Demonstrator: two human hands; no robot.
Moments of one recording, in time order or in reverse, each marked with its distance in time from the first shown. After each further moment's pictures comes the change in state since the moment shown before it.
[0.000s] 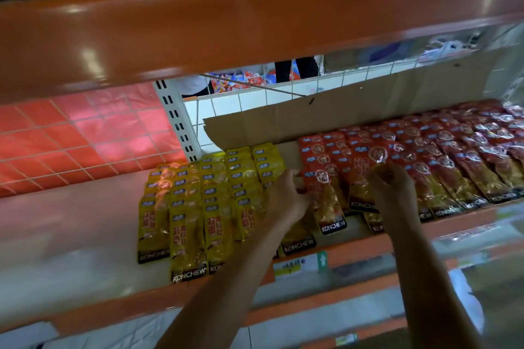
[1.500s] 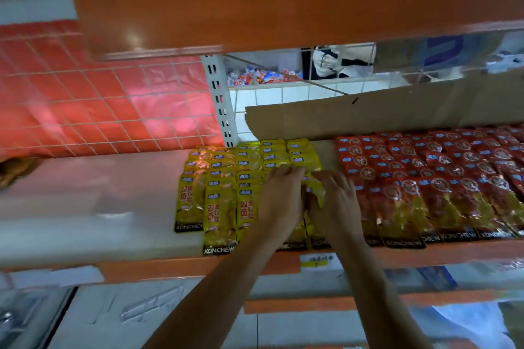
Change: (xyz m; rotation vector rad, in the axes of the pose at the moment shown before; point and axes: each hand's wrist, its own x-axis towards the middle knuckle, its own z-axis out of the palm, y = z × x) left_hand -0.030 -0.029 -0.055 0.536 0.302 0.306; right_hand -0.077 -0.035 0.104 -0.488 -0.281 -0.485
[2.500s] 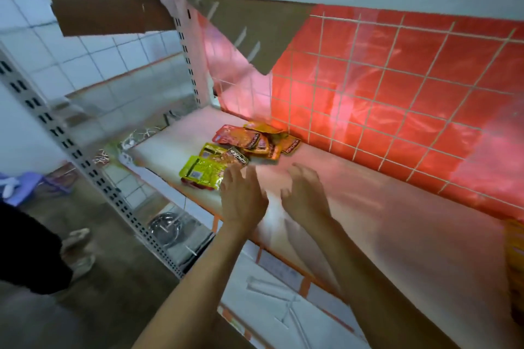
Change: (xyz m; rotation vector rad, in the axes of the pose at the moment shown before) left_hand -0.147 -0.509 -0.278 0.399 0.222 -0.859; right_hand -0.024 -0.462 0.379 0.033 -0.551 -0.524
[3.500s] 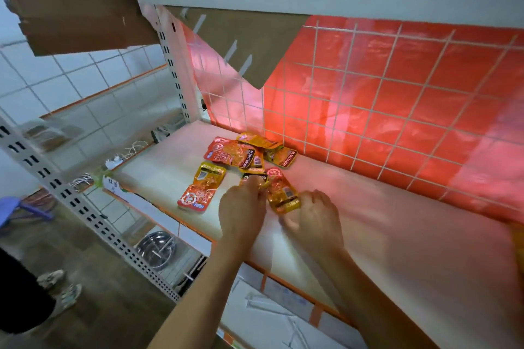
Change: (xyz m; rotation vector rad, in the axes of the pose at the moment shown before) left_hand 0.022 0.001 -0.011 -0.166 0.124 0.182; right_hand -0.001 0.032 0.025 -0.223 0.095 0.066
